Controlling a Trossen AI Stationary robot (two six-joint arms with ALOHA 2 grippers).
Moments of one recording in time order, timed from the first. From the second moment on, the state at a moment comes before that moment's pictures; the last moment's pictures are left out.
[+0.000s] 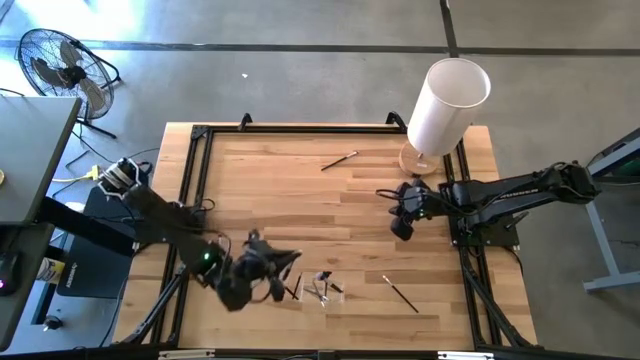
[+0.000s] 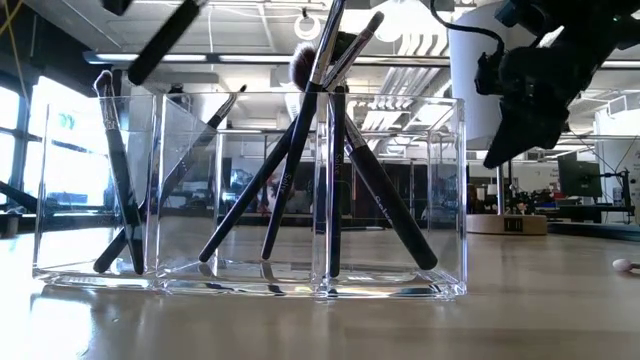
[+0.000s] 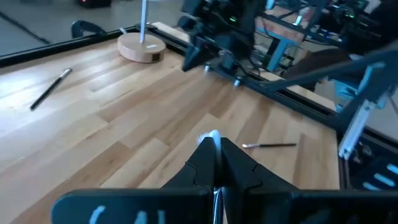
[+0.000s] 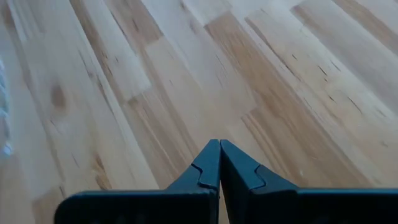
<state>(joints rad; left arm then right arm) -0.73 1.47 1.02 -0.14 -1.05 -0.86 0.04 0.99 0.54 -0.45 0.20 0.59</state>
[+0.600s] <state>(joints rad) -0.79 1.51 0.81 0.25 -0.96 -0.69 0.04 0.99 0.54 -0.33 0.17 0.79</state>
